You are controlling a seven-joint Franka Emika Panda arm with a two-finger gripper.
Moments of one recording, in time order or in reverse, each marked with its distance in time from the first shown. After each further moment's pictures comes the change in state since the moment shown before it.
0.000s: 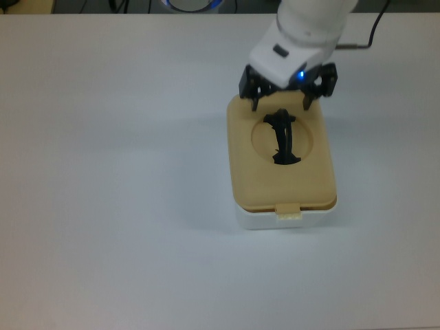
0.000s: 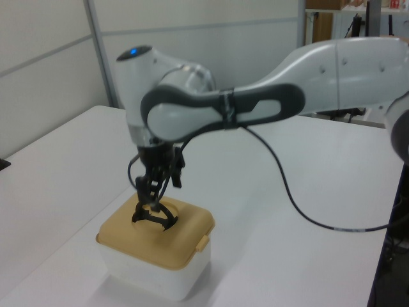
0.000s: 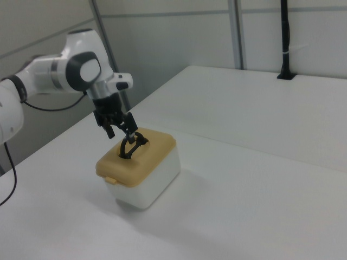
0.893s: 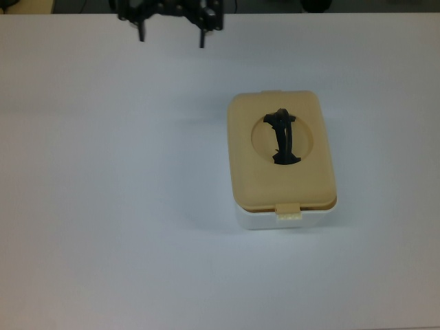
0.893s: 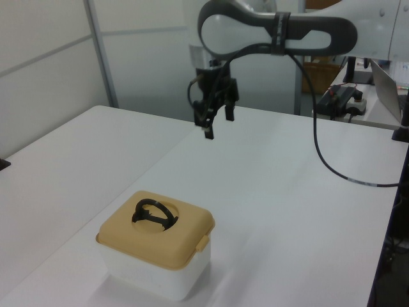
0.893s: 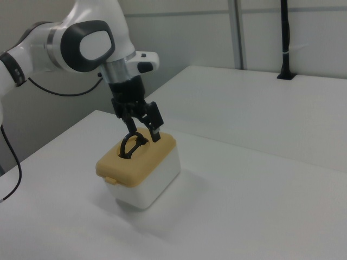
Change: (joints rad) arm -0.258 -0.222 -0.009 -0.077 -0.024 -0.138 -0.151
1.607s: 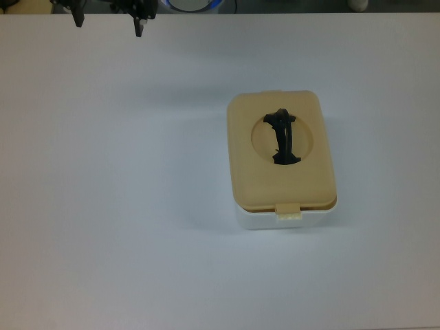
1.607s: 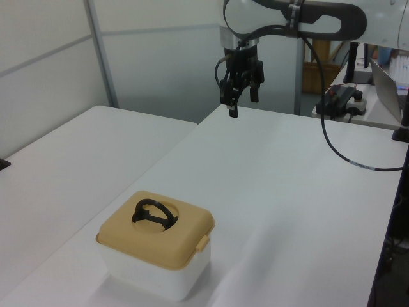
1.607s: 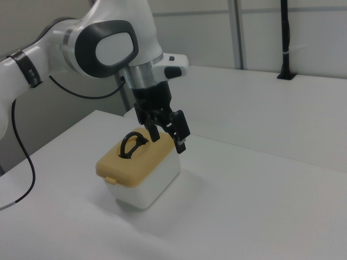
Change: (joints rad) arm -0.152 -0.027 -0.001 -0.015 0.000 -0.004 -0.082
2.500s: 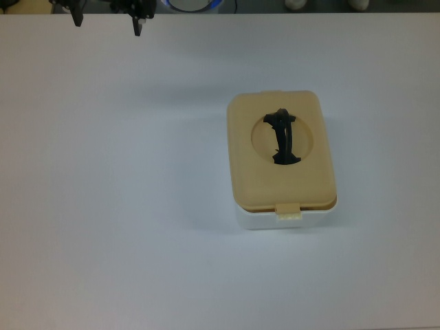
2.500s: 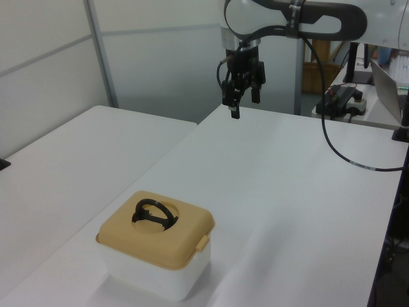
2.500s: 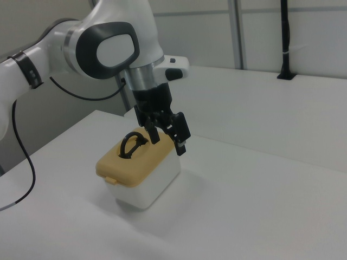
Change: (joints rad) arm -0.003 -0.001 0.000 -0.009 0.000 -0.003 -0.010
